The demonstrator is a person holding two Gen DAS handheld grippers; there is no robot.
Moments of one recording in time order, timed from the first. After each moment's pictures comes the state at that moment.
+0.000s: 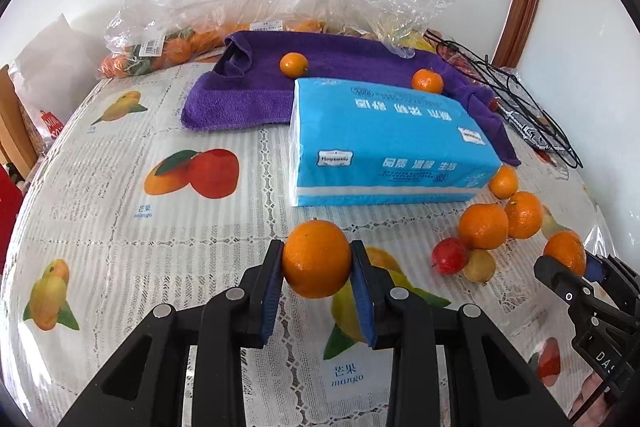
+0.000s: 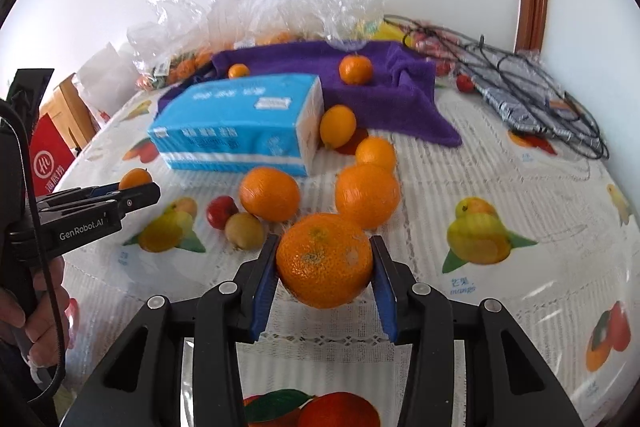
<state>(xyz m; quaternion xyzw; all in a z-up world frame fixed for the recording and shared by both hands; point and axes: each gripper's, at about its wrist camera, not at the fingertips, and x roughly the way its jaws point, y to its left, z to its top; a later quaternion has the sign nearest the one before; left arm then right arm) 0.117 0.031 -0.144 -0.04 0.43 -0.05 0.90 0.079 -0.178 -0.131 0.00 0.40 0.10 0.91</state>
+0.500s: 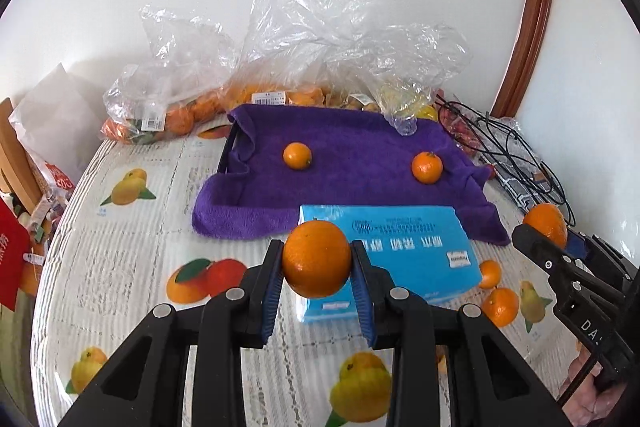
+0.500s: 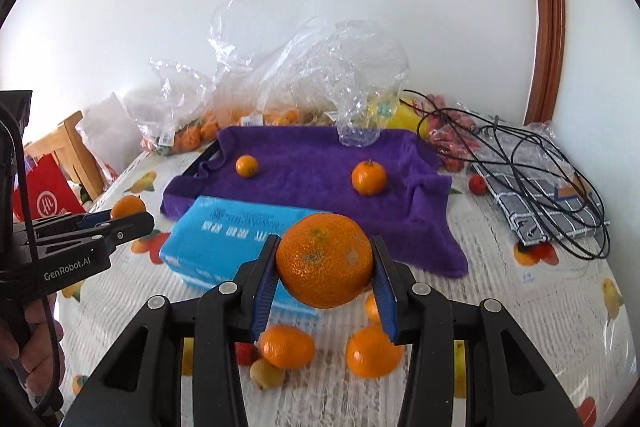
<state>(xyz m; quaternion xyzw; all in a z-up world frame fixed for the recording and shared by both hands) 0.170 0.038 -0.078 -0.05 0.38 -0.05 0.92 0.161 -0.163 -0.071 0.01 0.34 0.11 0.93</state>
